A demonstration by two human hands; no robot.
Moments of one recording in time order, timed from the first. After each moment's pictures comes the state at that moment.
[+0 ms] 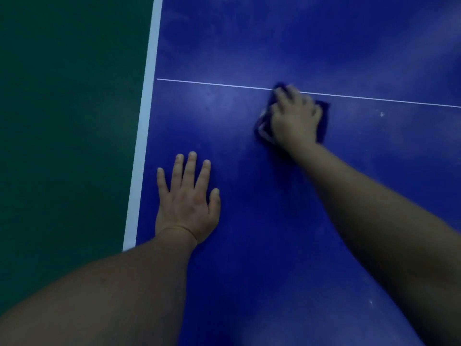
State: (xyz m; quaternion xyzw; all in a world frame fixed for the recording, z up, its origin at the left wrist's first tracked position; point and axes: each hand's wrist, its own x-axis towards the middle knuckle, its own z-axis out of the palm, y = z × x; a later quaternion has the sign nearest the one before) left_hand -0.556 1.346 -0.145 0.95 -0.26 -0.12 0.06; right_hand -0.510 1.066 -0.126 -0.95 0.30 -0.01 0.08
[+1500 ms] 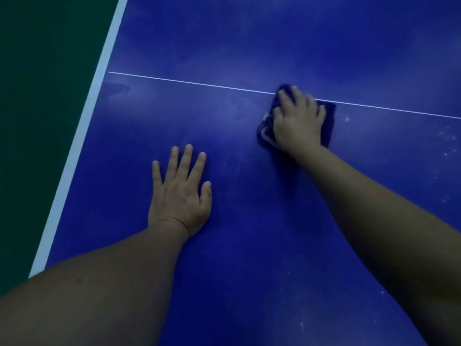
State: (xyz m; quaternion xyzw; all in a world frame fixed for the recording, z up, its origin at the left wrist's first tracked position) left_hand -0.604 1.230 -0.146 0.97 -0.22 -0.10 0.07; right_hand -0.558 0.945 -0.134 -0.96 0.25 0.01 0.10
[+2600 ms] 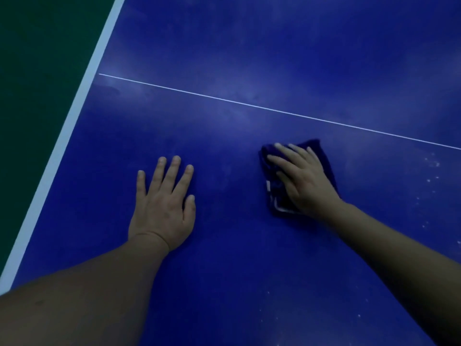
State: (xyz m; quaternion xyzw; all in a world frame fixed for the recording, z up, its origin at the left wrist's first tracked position) left_hand -0.605 1.227 -0.141 0.97 -0.21 -0.10 0.08; right_hand -0.651 0.910 -0.123 -0.99 -0.02 0.04 0.13
